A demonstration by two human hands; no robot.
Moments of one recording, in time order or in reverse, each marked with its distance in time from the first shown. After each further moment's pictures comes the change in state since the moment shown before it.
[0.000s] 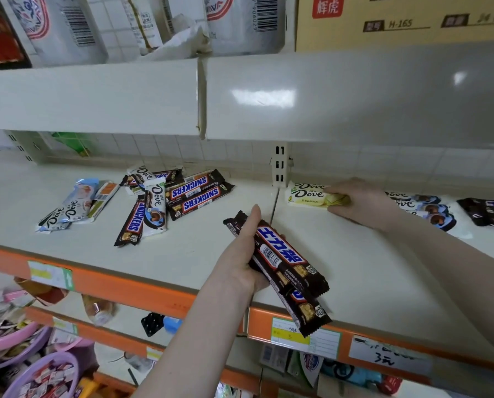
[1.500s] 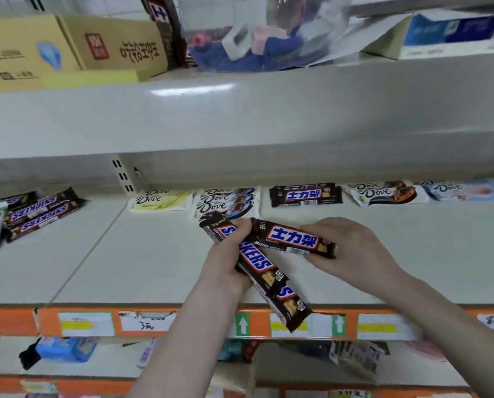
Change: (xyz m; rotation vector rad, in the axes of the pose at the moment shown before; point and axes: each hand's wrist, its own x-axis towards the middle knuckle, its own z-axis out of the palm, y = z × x) left_hand -0.015 -0.211 0.188 0.126 -0.111 0.122; right_hand -0.253 0.121 -0.145 0.023 0.176 -0.045
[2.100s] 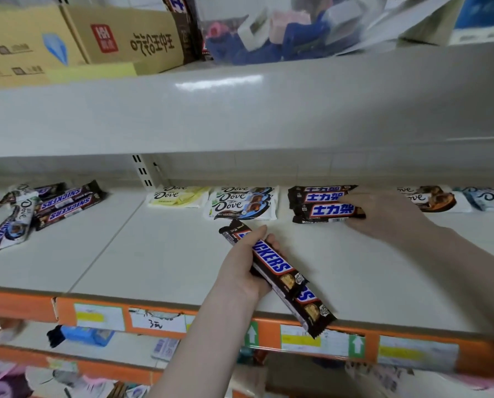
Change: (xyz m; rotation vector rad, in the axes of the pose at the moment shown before) left_hand 0.024 -0.010 -0.001 -0.199 -0.042 -0.105; right_hand 0.061 0.090 0.004 -0.331 -0.141 0.046
